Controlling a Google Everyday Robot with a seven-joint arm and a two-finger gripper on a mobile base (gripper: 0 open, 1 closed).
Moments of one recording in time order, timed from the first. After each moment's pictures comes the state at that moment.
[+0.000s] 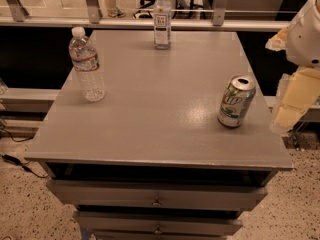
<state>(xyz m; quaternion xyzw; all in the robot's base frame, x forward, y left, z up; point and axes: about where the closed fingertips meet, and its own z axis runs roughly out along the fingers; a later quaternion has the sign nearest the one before) 0.438 -0.217 0.976 -0.60 0.78 -0.03 0.16</state>
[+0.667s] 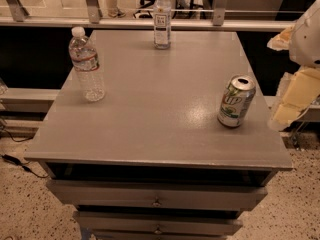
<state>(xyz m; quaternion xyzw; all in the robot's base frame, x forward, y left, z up) 0.448 -0.221 0.972 -0.59 0.78 -0.02 0.19</state>
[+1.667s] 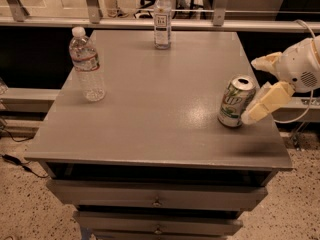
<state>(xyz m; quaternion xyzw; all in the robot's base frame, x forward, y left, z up) 0.513 -0.220 0.907 -0.52 0.78 0.15 0.32</state>
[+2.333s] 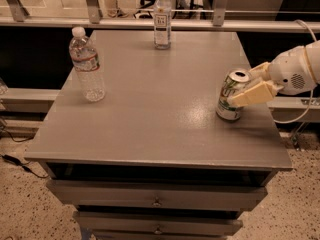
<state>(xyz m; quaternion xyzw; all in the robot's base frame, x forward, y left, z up) 0.534 -0.210 0.888 -0.48 0.77 0.22 0.35</state>
